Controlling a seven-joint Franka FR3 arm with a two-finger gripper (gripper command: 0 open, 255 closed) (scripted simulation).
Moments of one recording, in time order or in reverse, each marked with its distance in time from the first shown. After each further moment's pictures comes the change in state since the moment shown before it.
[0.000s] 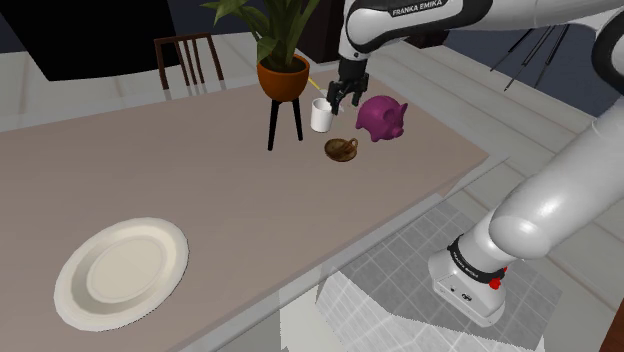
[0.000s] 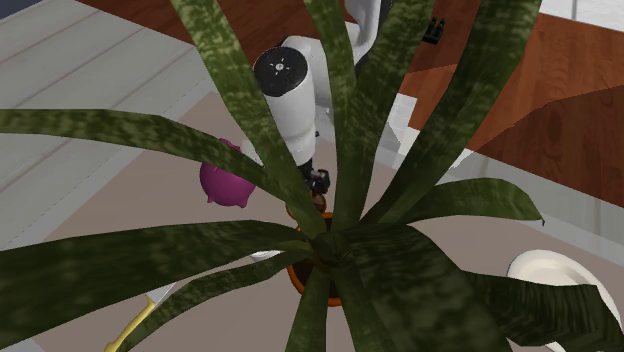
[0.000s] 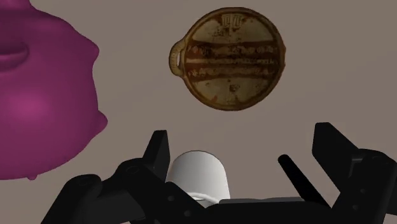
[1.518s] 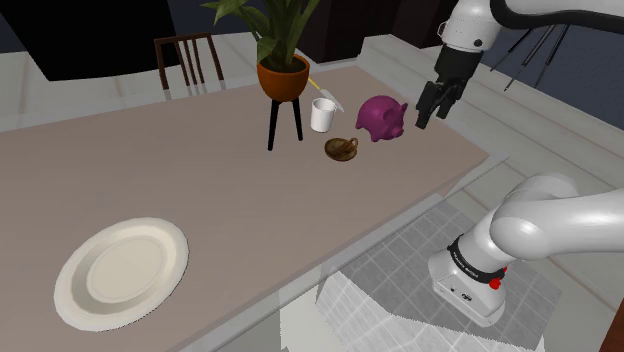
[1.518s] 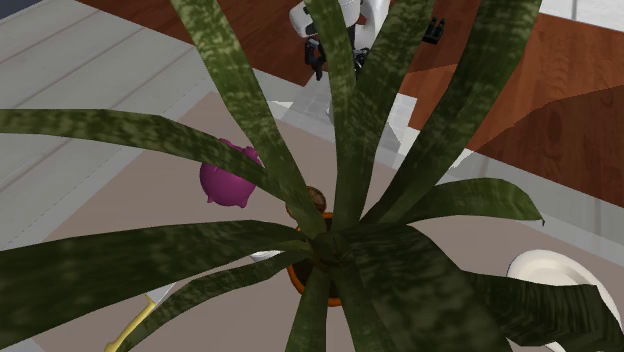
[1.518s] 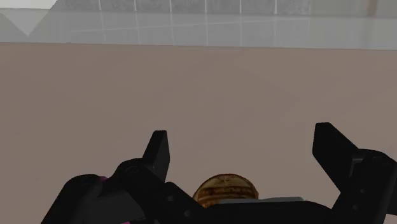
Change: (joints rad) arm 0.014 -0.799 -0.049 -0.417 0.091 -0.423 -0.023
